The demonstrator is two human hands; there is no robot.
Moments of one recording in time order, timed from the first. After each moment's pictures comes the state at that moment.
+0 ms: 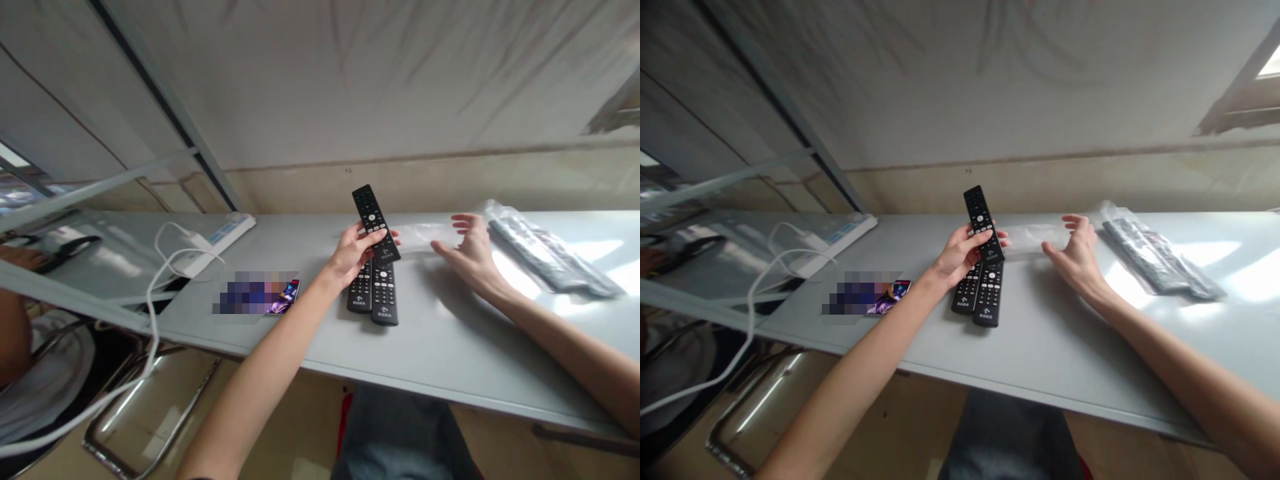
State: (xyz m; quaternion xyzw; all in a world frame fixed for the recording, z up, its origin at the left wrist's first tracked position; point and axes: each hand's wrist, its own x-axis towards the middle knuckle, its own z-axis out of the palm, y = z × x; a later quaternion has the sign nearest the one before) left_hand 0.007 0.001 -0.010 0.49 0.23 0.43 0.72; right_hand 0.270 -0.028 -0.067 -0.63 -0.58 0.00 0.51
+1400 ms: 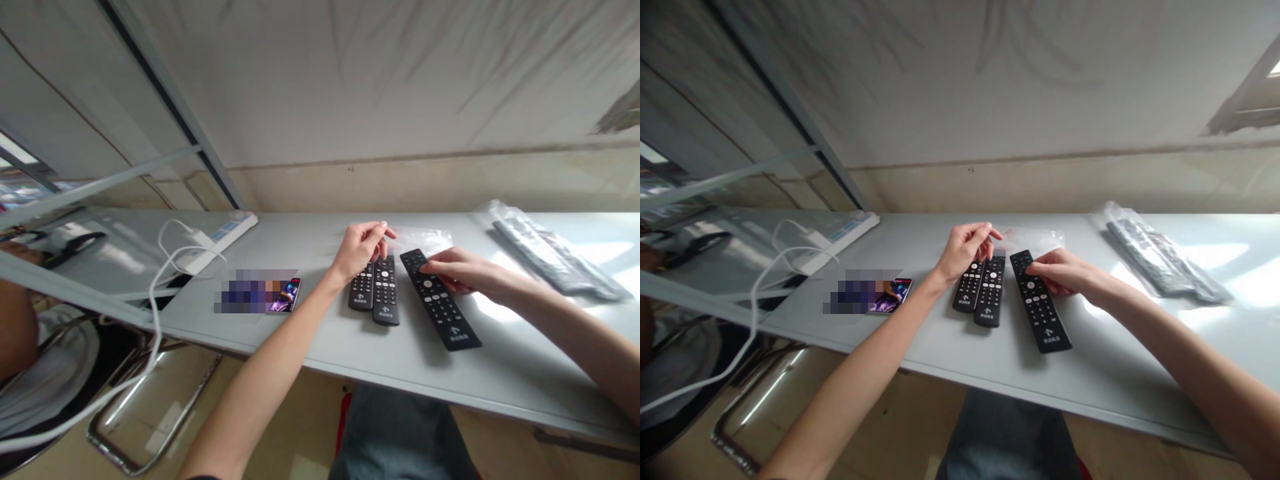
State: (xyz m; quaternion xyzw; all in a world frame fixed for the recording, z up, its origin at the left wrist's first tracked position) left_hand 0.006 0.003 -0.005 0.70 0.28 0.43 0.49; right_hand 0.243 -0.068 0.000 -0.57 -0.57 0.53 0.23
